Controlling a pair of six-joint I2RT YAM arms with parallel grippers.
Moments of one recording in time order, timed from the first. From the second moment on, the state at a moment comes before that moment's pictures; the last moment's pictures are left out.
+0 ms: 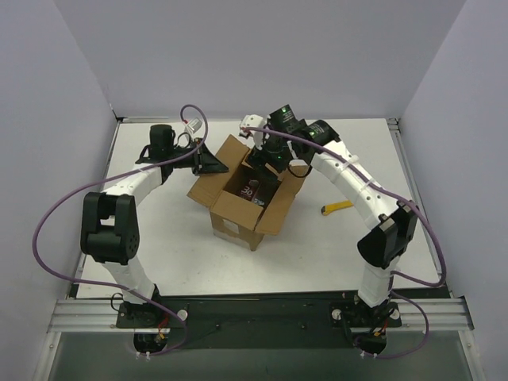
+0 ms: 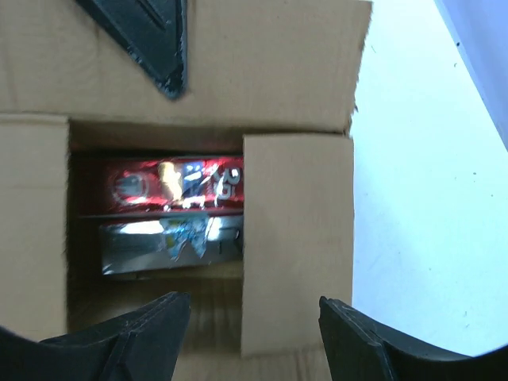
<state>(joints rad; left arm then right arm) -0.12 1.77 1.22 0.02 1.11 -0.66 0.64 1.81 1.92 -1.01 -0.12 -0.46</state>
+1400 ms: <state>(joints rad) -0.22 1.77 1.31 -0.24 1.13 -0.40 0.49 1.92 1.90 -0.84 0.06 -0.61</state>
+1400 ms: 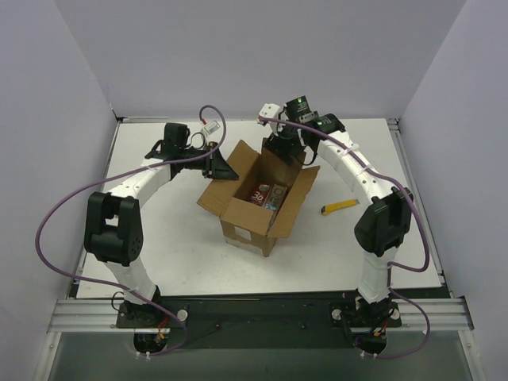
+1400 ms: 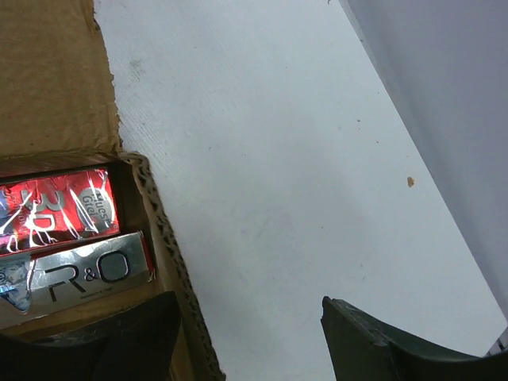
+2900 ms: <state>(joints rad) -0.23 1.78 1.33 -0.33 1.15 -0.33 0.26 1.81 1.98 -0.65 -0.69 0.04</state>
